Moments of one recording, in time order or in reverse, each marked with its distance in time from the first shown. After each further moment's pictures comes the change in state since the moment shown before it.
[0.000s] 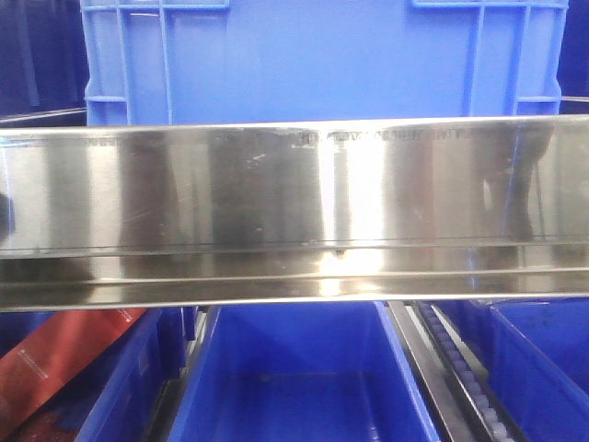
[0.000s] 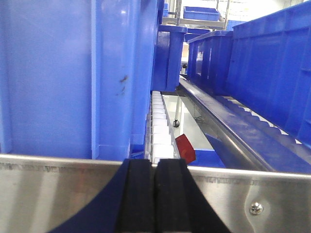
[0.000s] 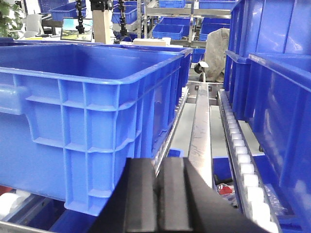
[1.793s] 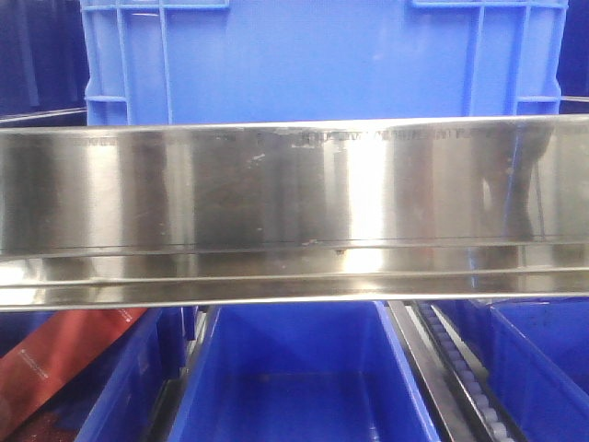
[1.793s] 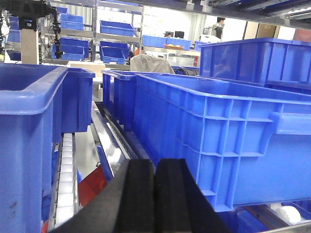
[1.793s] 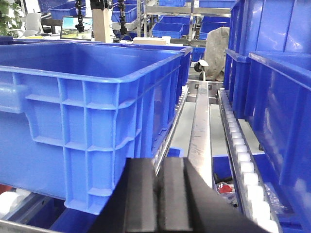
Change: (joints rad) left arm -0.283 0.079 -0.409 -0.041 0.264 0.000; right arm 0.000 0.000 0.000 0.000 0.005 0.000
